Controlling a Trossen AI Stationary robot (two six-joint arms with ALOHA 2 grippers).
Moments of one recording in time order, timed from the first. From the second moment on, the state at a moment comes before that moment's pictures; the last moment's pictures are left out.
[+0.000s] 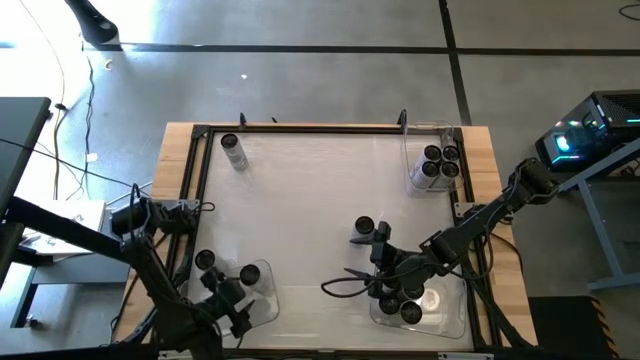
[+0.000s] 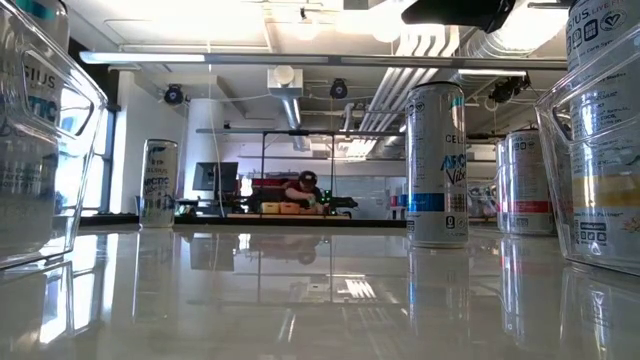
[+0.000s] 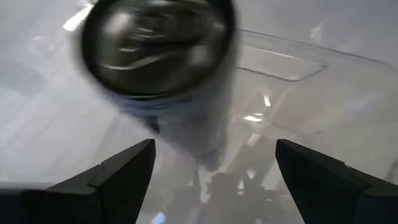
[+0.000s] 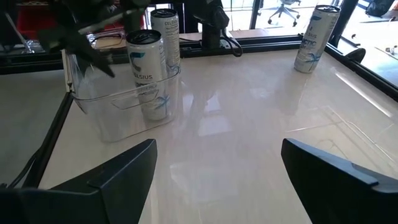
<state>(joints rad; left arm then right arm) -1.06 1.86 1.39 -1.27 -0.68 -1.72 0.61 1.46 0.93 0.02 0.72 0.36</state>
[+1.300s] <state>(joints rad) -1.03 1.86 1.28 -0.87 -0.68 -1.56 0.61 1.46 0.93 0.02 0.72 0.36</state>
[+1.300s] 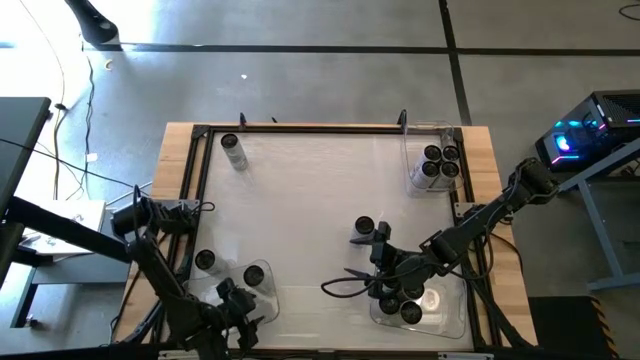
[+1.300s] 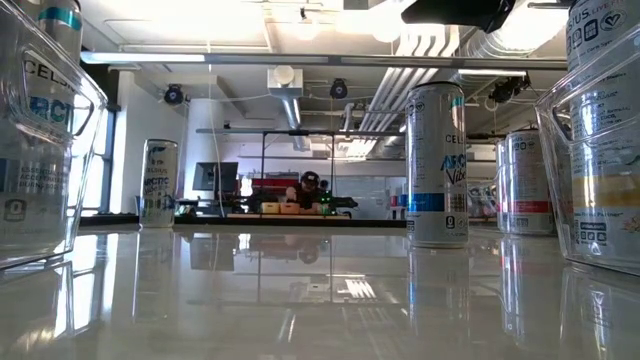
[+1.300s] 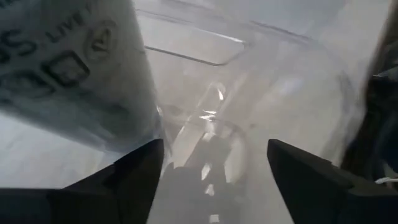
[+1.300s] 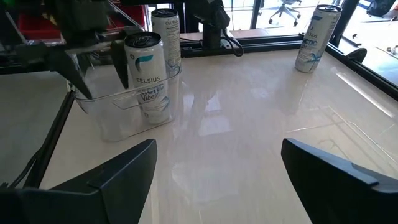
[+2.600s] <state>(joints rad) -1.03 1.86 1.07 -0.53 -0.77 -1.60 0.61 1.46 0.93 0.02 0.72 0.37</state>
